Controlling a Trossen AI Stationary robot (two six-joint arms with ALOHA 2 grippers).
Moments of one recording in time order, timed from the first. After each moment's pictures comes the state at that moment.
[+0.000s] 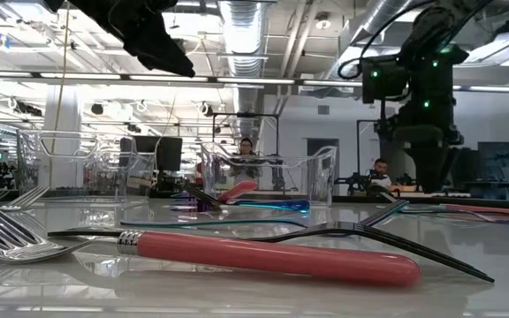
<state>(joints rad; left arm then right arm) 0.12 1.01 0.75 -0.17 -0.25 -0.17 -0.33 1.42 0.78 -0.89 0.10 0.46</state>
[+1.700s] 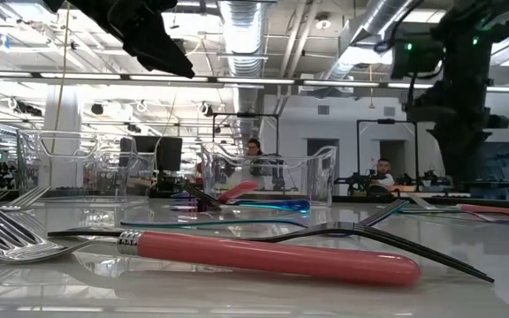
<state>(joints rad) 0.12 1.01 0.75 -0.17 -0.24 -0.18 -0.31 1.16 0.69 -0.97 0.18 0.78</state>
